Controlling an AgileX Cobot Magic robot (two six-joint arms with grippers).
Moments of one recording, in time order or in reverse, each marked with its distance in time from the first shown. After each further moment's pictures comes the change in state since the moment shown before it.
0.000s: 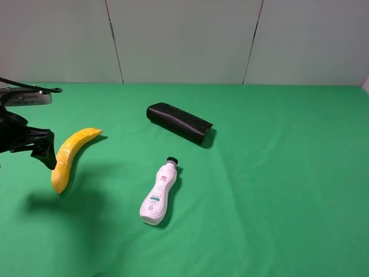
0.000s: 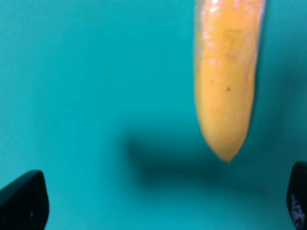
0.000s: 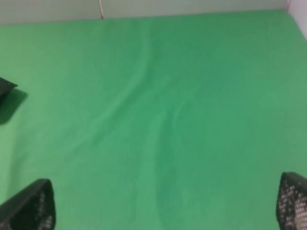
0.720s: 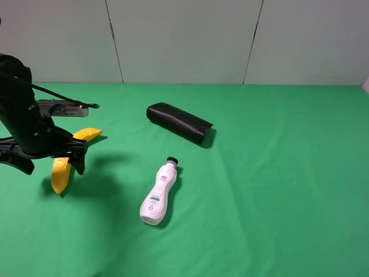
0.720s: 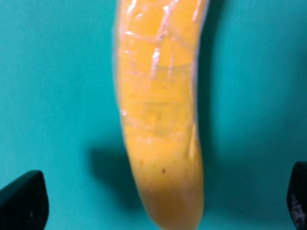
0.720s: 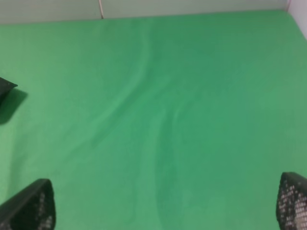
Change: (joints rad) left arm -0.157 0.208 -0.070 0.091 -0.103 -0.160; right arm 0.000 0.000 0.000 0.000 0.000 0.000
